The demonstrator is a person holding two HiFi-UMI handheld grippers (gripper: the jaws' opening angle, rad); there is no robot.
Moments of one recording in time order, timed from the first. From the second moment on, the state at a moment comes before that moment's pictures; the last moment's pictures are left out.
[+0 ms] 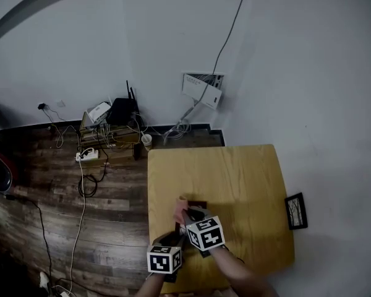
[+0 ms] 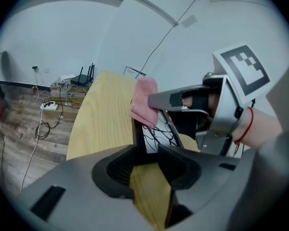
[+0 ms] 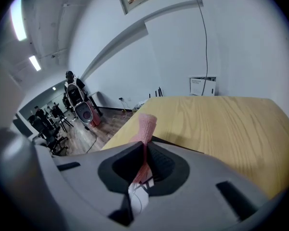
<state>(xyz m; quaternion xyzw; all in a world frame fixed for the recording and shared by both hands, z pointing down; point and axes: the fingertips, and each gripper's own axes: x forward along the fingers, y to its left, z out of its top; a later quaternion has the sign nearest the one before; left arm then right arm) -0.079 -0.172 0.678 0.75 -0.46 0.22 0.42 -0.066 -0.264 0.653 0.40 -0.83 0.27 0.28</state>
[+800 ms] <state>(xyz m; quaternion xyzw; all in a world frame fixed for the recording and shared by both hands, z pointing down) -0.080 -0.172 0.680 0.75 -0.46 0.22 0.42 -0.035 -0.266 0.670 0.41 -0.80 0.18 0.40</state>
